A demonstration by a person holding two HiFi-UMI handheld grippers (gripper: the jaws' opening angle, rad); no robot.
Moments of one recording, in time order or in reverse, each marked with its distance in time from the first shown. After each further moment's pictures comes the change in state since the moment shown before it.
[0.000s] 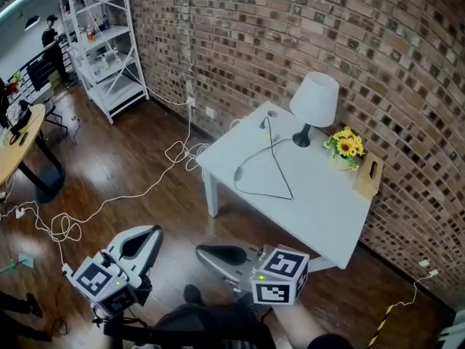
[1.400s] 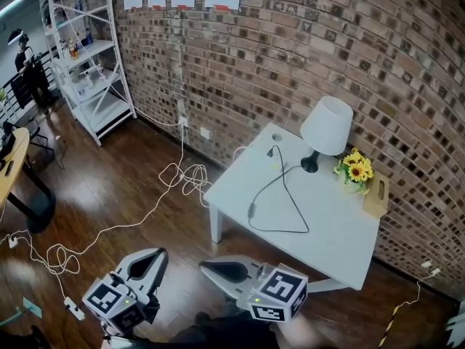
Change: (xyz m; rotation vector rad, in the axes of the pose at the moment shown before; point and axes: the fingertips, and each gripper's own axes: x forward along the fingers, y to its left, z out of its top) left arm 0.052 0.130 0.002 -0.108 0.021 -0.059; right arm 0.105 -0.085 0.042 -0.157 0.039 -0.138
